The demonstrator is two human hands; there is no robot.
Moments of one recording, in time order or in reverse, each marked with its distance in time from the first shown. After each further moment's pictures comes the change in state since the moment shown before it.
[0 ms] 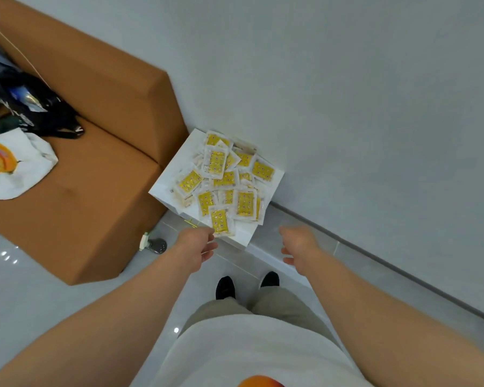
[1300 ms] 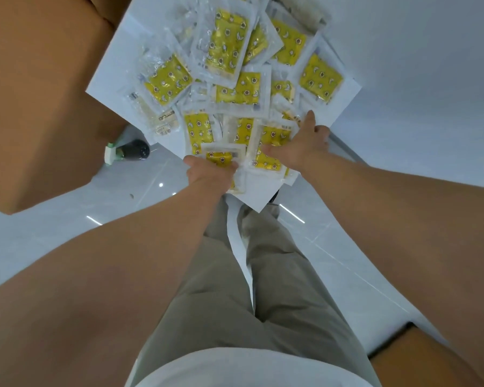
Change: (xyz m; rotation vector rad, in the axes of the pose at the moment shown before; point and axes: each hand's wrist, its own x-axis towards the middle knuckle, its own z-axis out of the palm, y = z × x) left_hand 0.279 0.010 0.092 0.507 0.254 -0.217; right_hand 0.306 -0.083 0.132 -0.855 -0.021 -0.079
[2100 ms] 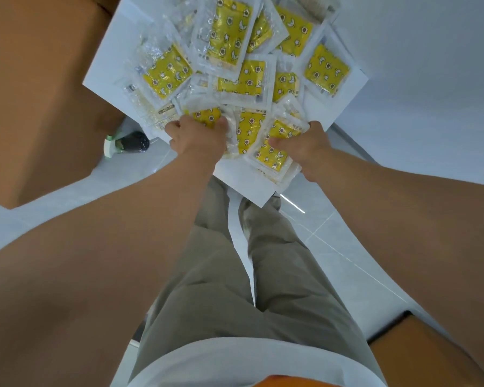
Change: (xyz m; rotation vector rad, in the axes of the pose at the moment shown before) left_hand 0.012 0.040 -0.029 0.040 0.154 0.177; right_hand 0.008 0.009 0.010 0.545 -0.071 0.102
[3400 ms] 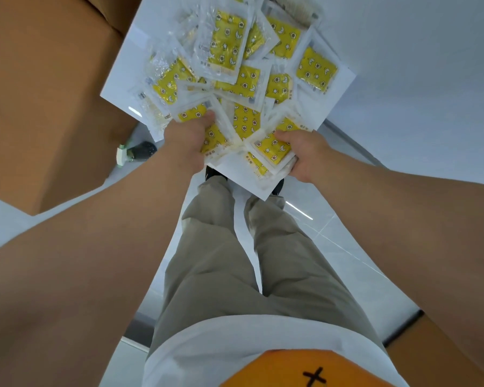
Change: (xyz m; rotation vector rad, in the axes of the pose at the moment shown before) left_hand -0.030 -0.002 -0.054 -0.786 -0.230 -0.198; right_hand -0.038 0.009 -0.002 0.537 -0.127 0.194
